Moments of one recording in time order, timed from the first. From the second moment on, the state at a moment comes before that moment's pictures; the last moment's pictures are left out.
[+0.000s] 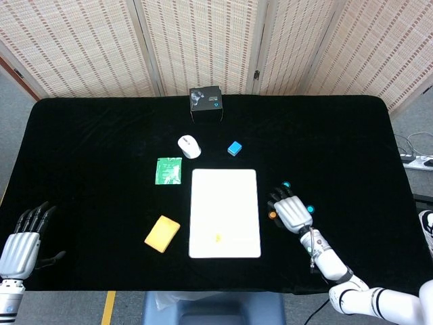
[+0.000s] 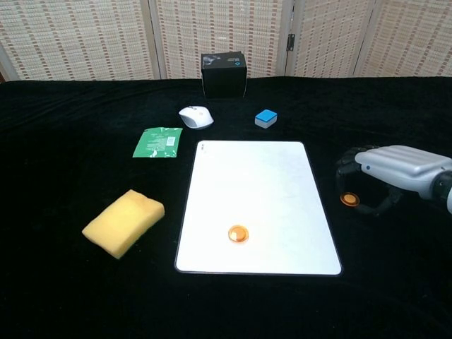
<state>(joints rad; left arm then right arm) -0.11 -1.22 -0.02 -1.45 1.51 1.44 -0.06 0.58 -1.54 0.05 -1.36 -1.24 0.92 -0.30</state>
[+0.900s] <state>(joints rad) -0.10 -1.22 -0.01 -1.45 1.51 1.44 -0.08 0.65 -1.53 0.05 -1.57 -1.37 0.91 -0.38</state>
